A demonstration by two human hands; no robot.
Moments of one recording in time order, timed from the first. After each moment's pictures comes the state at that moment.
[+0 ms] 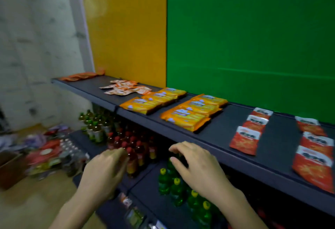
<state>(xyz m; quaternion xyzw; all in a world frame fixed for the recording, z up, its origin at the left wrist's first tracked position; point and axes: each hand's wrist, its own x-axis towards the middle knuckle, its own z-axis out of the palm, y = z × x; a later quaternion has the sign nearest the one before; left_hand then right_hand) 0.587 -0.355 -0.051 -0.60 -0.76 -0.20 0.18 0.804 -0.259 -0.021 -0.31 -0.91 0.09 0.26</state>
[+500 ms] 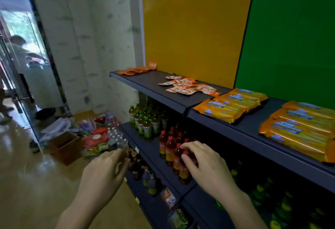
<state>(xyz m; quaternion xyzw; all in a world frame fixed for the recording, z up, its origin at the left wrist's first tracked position) 0.390 -0.424 -0.063 -0.47 -0.85 -0.19 0.18 0.577 -0.263 -0.048 -0.26 -0.92 0.14 0.24</state>
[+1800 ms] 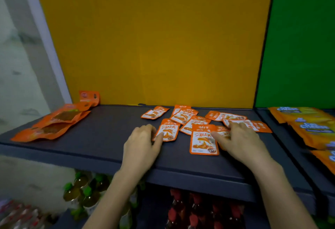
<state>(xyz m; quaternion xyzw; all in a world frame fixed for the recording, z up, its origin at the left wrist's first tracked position) 0.044 -0.002 -0.007 -0.69 -0.65 -0.32 0.05 0.273 -0.005 0.006 -0.74 -0.63 0.06 0.21</state>
